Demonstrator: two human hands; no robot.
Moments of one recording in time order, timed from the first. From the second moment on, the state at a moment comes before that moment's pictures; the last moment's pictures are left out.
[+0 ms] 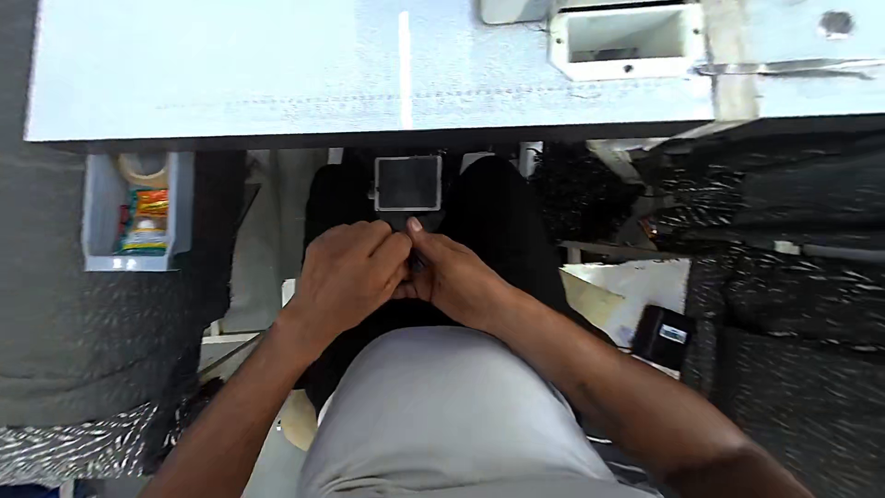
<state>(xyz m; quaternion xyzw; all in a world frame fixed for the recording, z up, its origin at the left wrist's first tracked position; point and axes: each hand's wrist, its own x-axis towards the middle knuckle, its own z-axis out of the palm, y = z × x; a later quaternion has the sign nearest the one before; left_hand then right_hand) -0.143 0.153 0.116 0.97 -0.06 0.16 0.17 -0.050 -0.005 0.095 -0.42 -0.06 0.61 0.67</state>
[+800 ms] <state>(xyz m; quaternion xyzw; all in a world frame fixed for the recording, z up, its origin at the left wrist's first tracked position) -0.134 0.114 0.068 0.64 0.23 0.05 0.73 -0.027 -0.048 0.050 -0.67 -0.20 0.28 0.65</state>
